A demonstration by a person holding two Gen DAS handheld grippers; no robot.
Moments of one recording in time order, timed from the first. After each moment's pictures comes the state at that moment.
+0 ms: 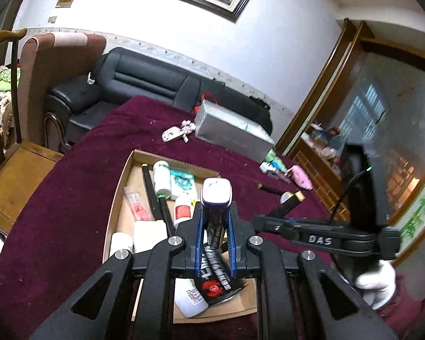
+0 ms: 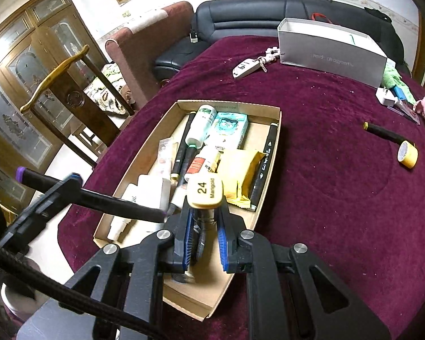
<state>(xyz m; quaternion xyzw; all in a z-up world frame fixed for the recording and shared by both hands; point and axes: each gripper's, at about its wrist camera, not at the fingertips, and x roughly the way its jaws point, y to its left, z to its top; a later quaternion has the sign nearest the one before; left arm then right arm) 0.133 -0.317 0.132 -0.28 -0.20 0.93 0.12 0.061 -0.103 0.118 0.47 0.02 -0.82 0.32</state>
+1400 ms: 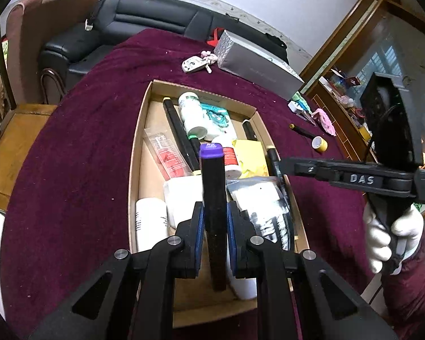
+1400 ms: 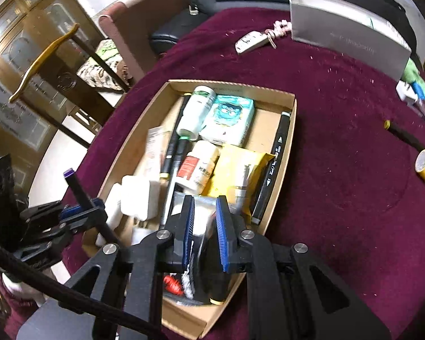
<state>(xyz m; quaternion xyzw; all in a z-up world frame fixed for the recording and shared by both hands) 0.071 -0.339 0.062 -0.45 -0.17 0.87 0.14 0.017 -0.137 0.086 0.54 0.04 -0.78 0.32</state>
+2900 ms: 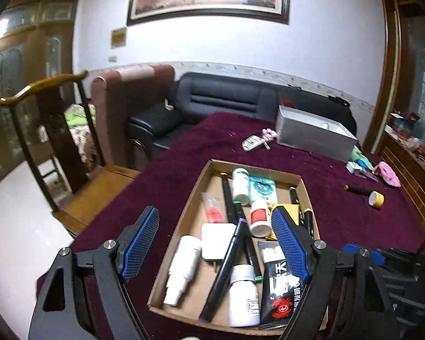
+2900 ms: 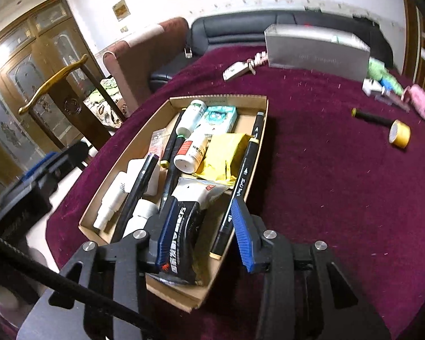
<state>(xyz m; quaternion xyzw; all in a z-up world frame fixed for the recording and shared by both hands) 0.141 -0.278 0.124 -0.27 -0.08 0.95 -0.14 0.101 -0.089 0.092 0.42 0.01 -0.86 0.30</state>
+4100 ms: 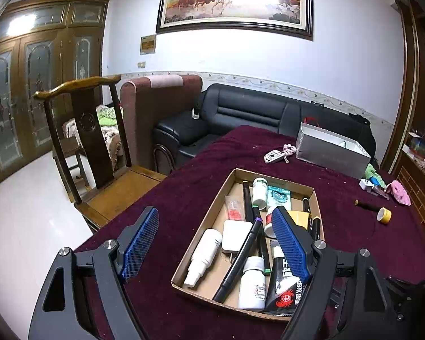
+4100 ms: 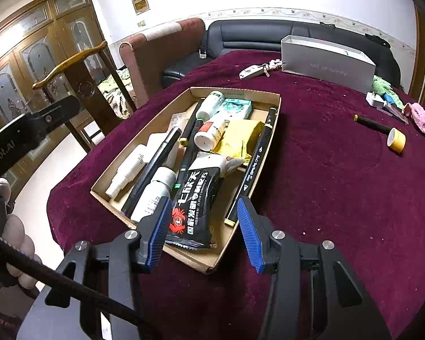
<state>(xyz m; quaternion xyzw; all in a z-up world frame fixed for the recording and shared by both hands) 0.178 -0.279 0.135 -0.25 -0.10 0.94 -0.20 0.143 -0.089 0.086 0.40 0.05 -0.86 0.33</state>
